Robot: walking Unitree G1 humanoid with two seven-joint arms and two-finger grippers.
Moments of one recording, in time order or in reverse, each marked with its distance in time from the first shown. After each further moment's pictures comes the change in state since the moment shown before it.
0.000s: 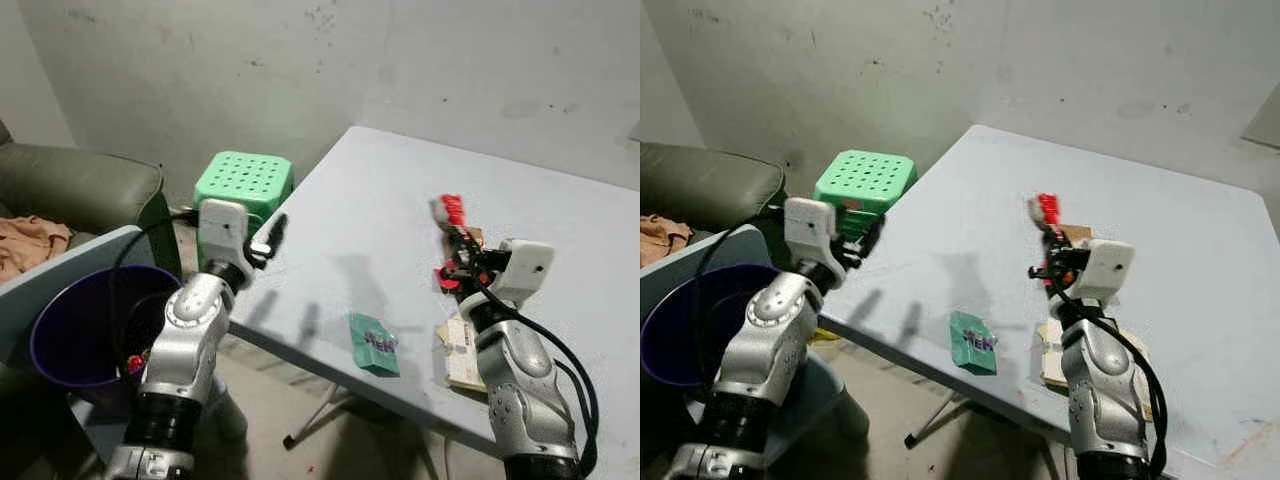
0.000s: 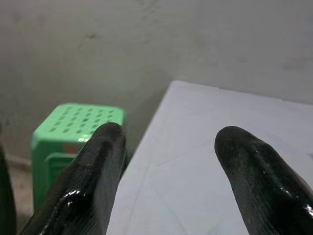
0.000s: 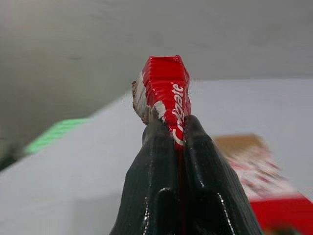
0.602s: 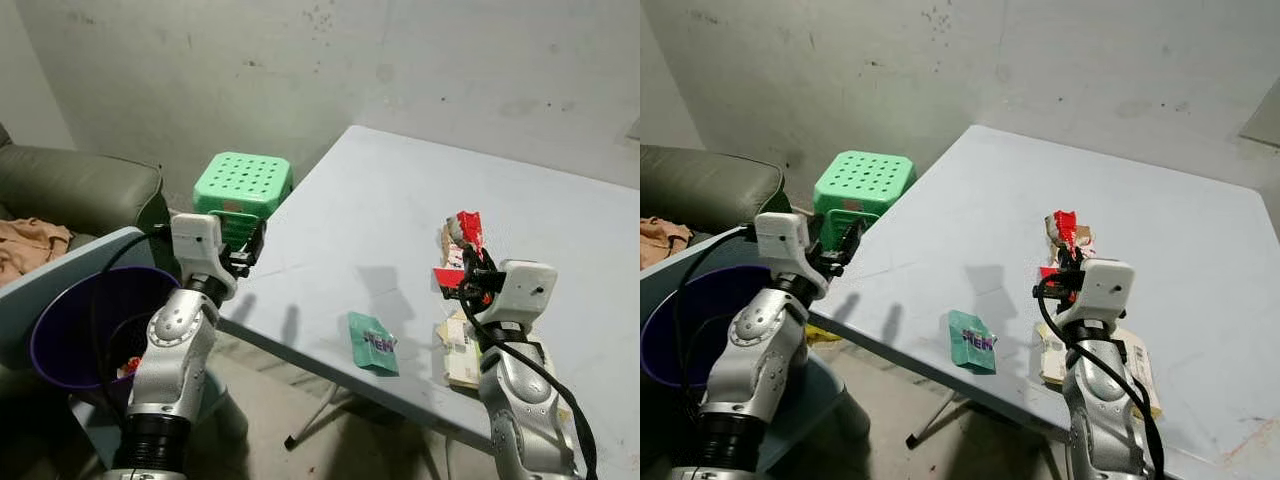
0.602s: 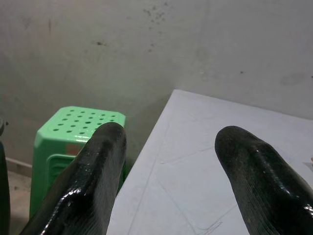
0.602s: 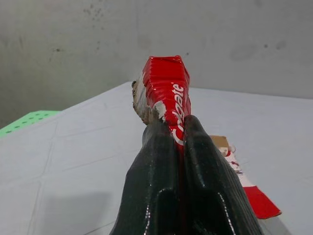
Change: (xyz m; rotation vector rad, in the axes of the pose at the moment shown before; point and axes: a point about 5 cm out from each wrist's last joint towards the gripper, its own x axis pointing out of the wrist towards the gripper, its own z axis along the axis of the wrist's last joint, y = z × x) left arm -0.021 0.017 -0.005 -0.050 -0.060 0.012; right arm -0.022 -0.001 -0.001 -0.181 -0.050 -0.019
